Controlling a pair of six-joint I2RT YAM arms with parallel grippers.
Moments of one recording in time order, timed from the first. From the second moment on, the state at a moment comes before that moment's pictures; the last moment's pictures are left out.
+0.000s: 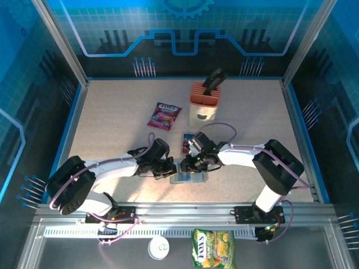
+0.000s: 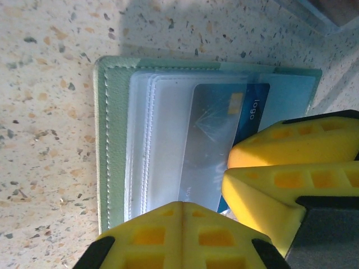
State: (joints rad) left arm -0.73 1.42 0.62 -0.24 0.34 -1.08; right arm 0.77 1.67 0.81 -0.22 -0.48 0.74
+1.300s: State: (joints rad) left arm -0.75 1.50 0.67 -0.25 0.33 -1.08; right arm 0.73 1.57 0.76 -0.28 -0.45 0.72
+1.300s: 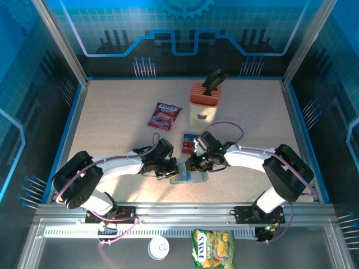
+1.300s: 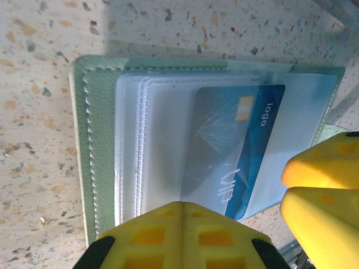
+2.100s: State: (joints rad) left arm -0.75 1.51 0.67 -0.25 0.32 -1.07; right arm 0.72 1.62 0.73 -0.21 -0.51 0.72
